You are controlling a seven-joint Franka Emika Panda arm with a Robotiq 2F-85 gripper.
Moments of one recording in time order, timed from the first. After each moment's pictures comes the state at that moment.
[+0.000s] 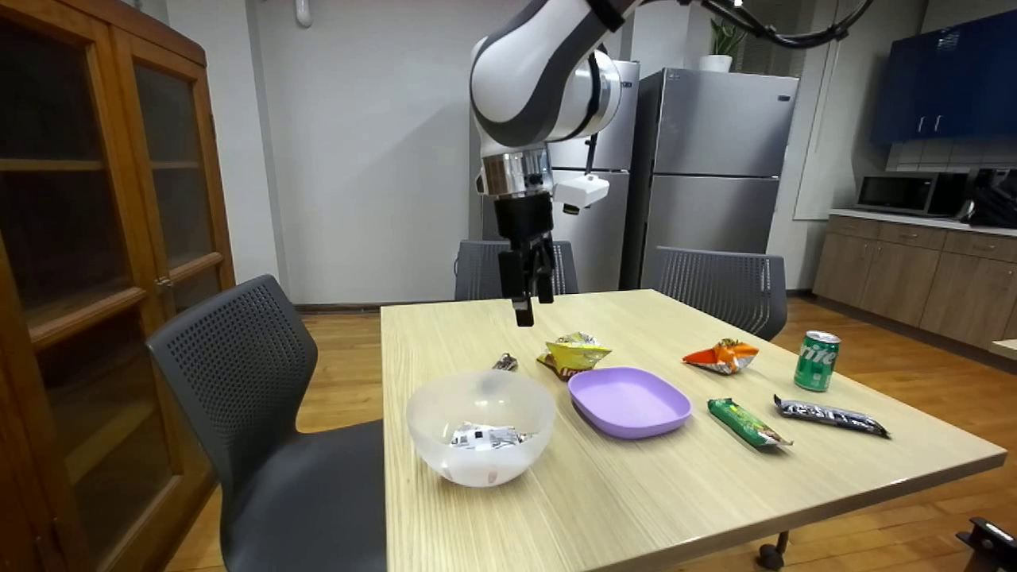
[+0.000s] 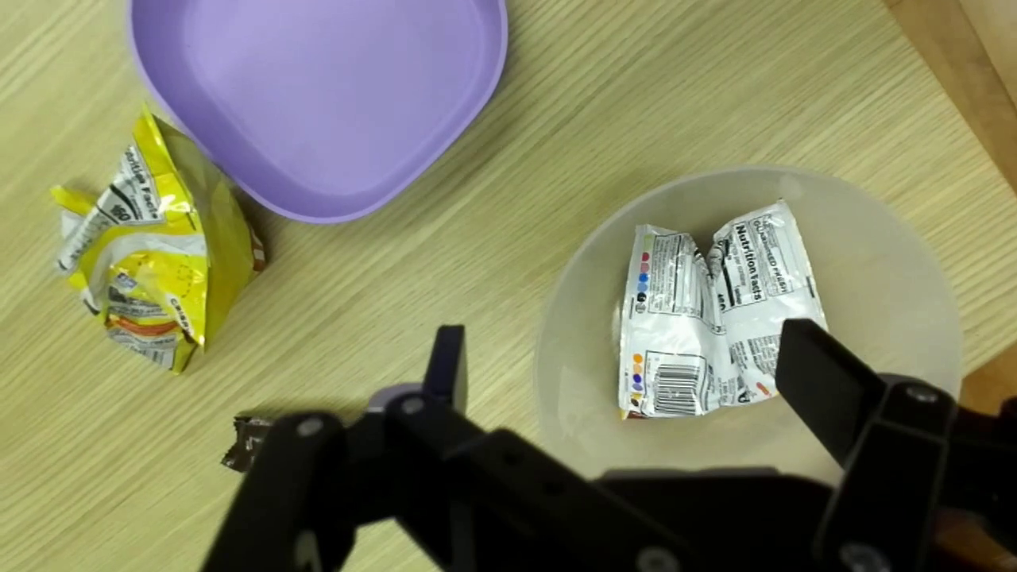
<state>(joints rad) 0.20 0.47 0.15 -1.79 -0.24 2.12 -0.37</state>
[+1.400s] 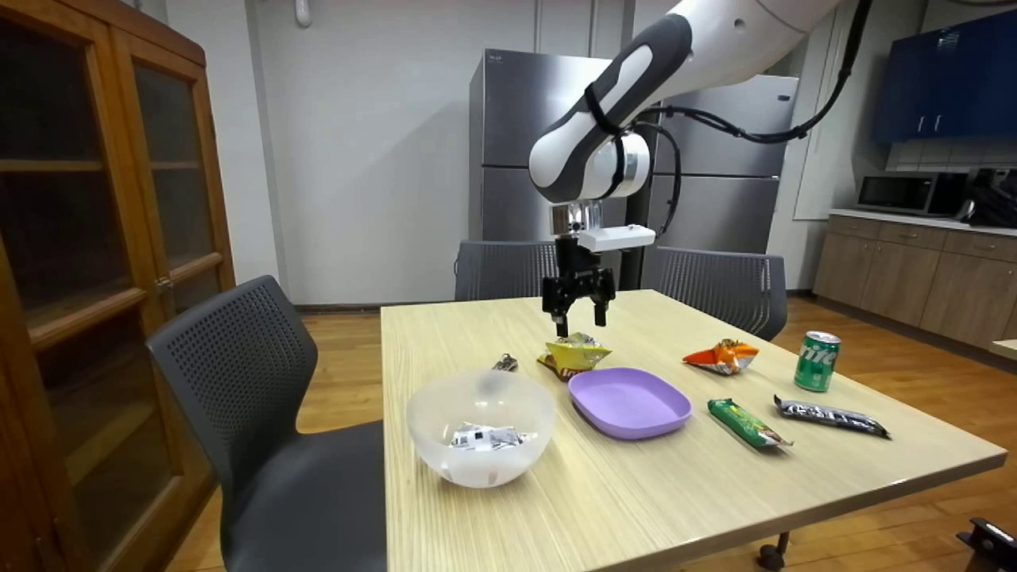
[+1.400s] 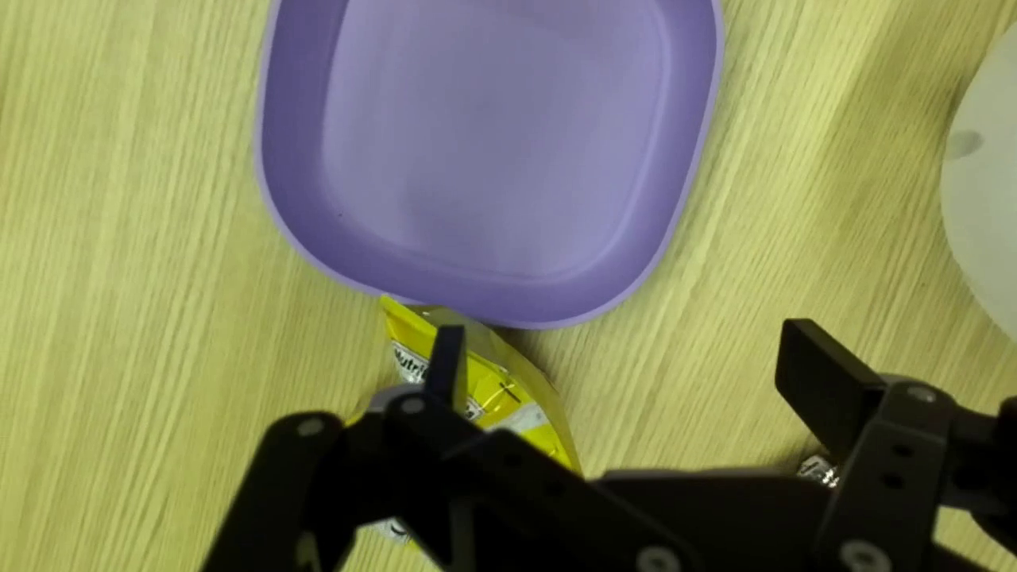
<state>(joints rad) 0.06 0.77 0.03 -1.48 -0.08 2.09 -0.15</state>
